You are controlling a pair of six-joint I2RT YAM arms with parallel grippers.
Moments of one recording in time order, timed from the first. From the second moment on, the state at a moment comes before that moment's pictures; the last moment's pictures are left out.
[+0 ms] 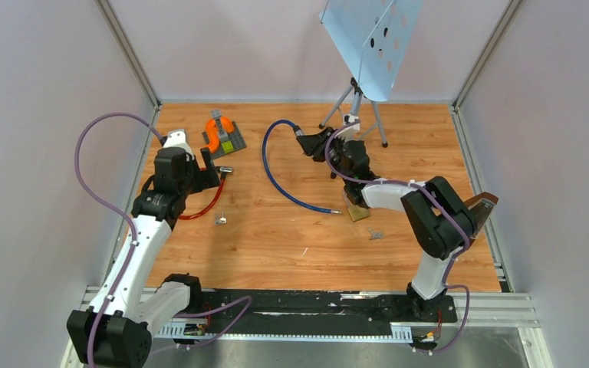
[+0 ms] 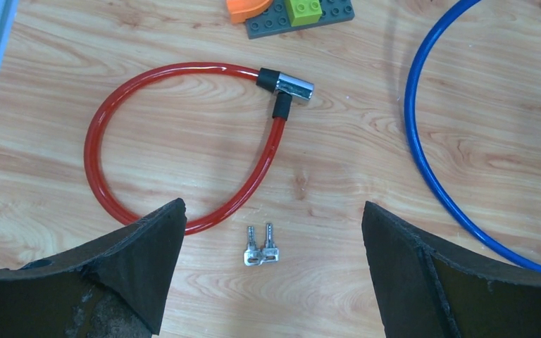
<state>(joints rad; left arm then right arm) -0.13 0.95 0.87 -0.50 -0.17 -0.30 0.56 1.78 0.92 0.91 -0.05 0.79</state>
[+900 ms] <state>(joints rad) -0.12 0.92 0.87 -0.51 -0.18 -0.30 0.56 1.86 1.20 0.38 -0.07 0.34</state>
